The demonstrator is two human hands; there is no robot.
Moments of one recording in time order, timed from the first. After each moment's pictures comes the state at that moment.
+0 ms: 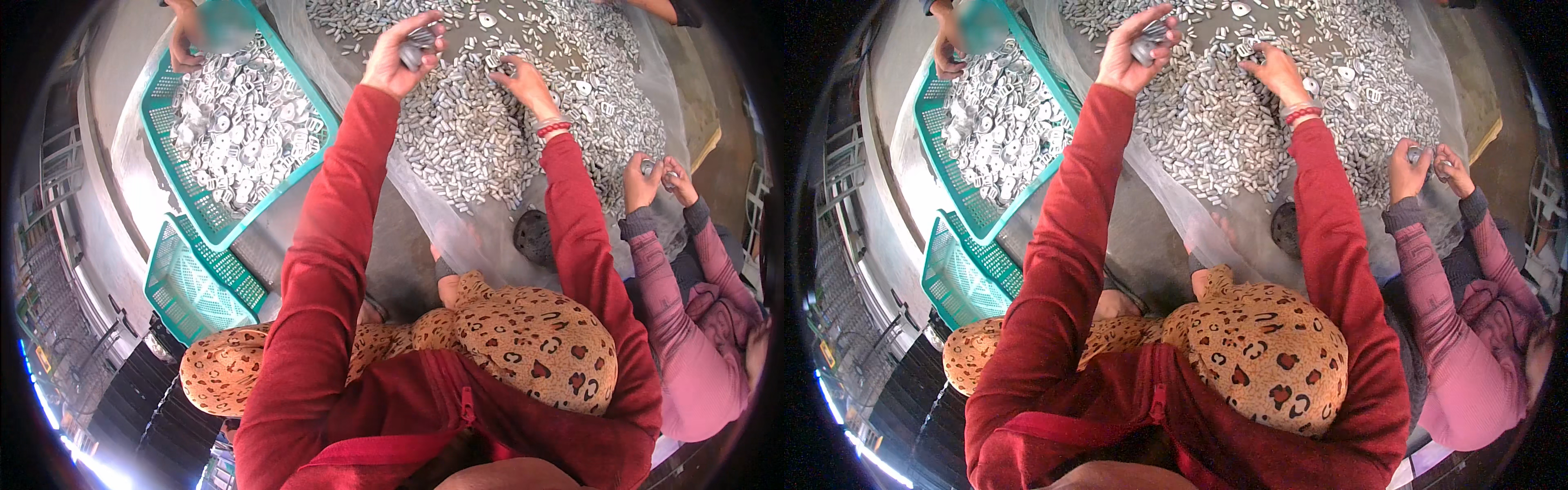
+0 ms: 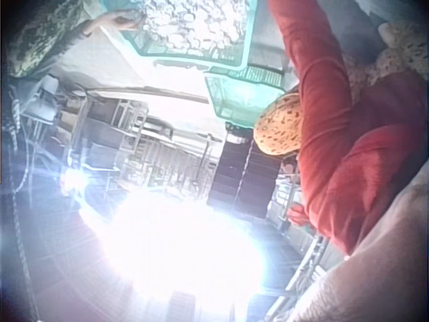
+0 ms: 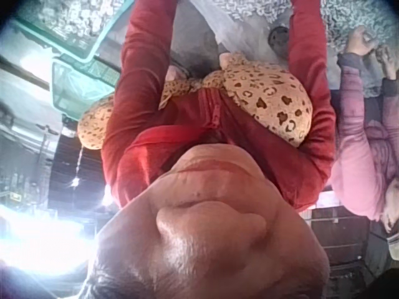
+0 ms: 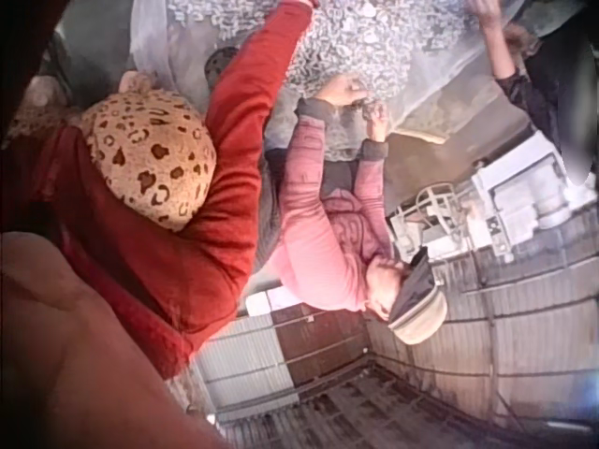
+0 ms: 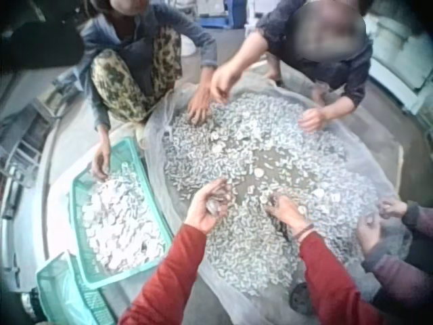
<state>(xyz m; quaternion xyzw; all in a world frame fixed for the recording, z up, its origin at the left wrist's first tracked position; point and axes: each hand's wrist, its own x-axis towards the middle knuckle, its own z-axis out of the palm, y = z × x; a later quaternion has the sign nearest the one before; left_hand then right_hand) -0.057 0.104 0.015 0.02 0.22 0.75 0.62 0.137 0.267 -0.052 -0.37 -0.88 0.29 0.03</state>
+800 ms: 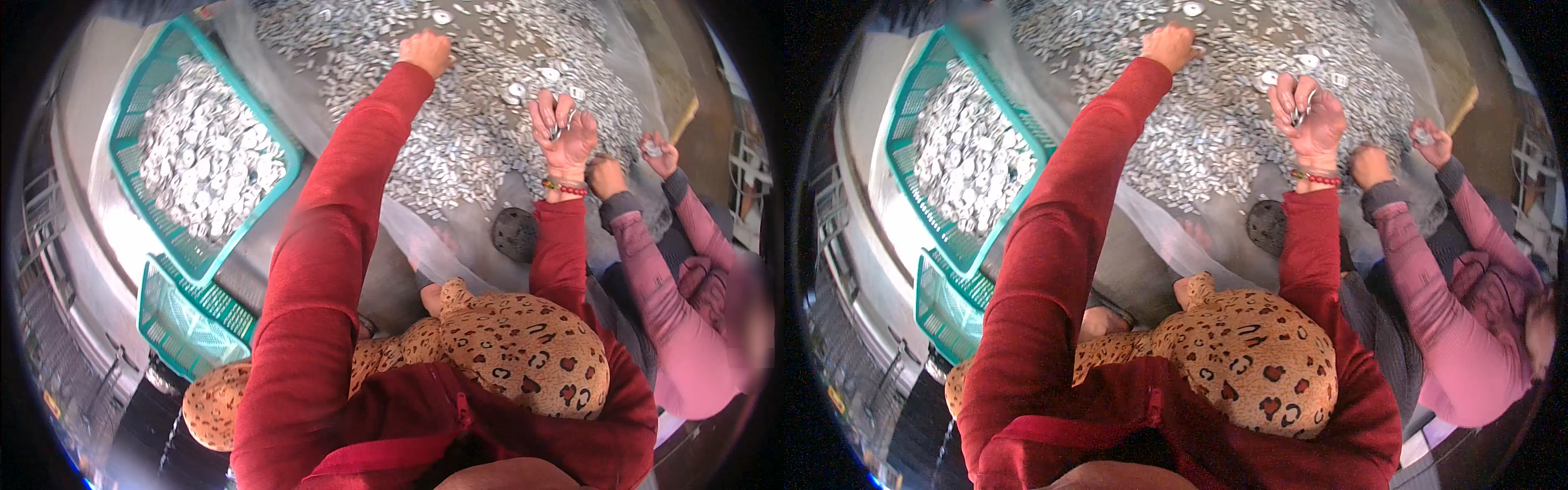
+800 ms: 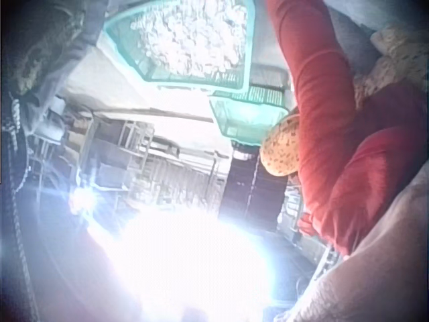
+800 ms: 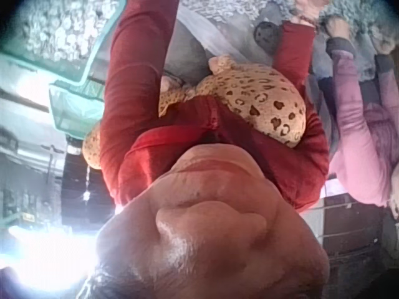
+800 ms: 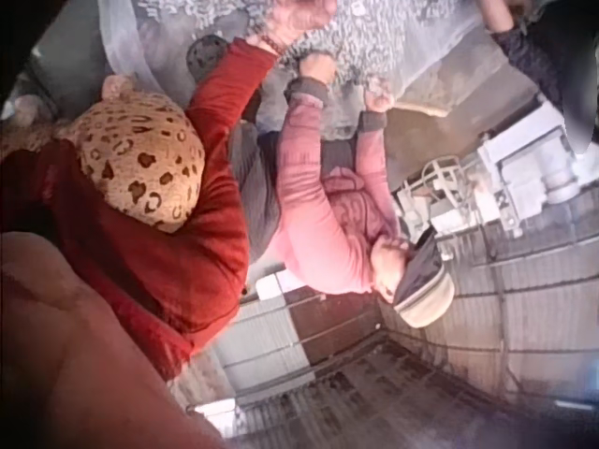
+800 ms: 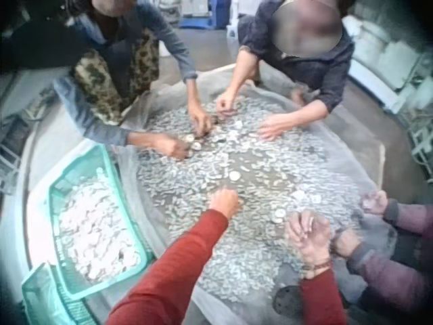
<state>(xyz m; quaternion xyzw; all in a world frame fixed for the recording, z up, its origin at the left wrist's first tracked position) -0.021 0.186 -0.059 0.56 0.81 0.13 0.13 0.215 0.226 0.037 -0.10 -0.35 0.90 0.24</state>
